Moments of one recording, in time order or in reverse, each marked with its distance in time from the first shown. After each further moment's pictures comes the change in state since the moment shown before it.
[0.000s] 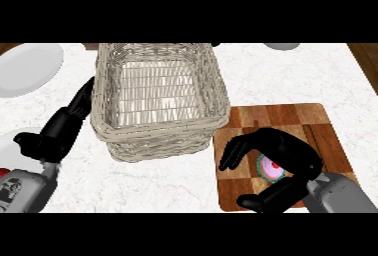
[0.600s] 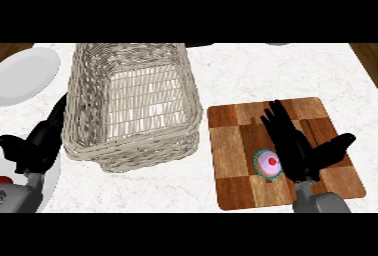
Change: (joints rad) left arm 0.098 0.014 0.079 0.088 0.065 0.038 -0.007; right arm 0.195 0.192 -0.193 0.169 -0.072 -0.621 0.219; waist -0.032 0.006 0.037
